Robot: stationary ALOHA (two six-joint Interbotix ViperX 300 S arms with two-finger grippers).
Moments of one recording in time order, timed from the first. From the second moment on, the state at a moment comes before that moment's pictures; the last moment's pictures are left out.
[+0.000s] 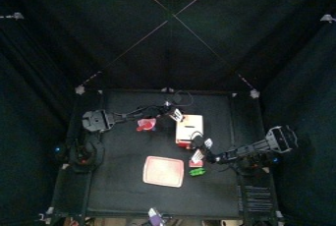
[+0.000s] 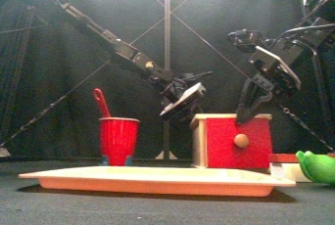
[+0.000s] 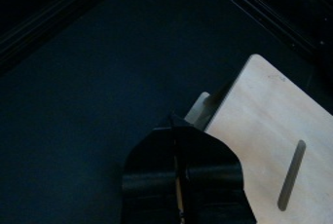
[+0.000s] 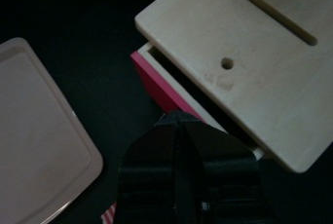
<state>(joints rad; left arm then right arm) 0.41 0.45 0.01 -0.03 0.16 -0.30 0.20 -0.20 0.93 -1.31 0.65 2.02</state>
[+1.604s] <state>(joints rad) 0.40 0.20 0.21 0.05 -0.10 -0.29 0.23 -0.24 0.89 -1.30 0.67 1.90</state>
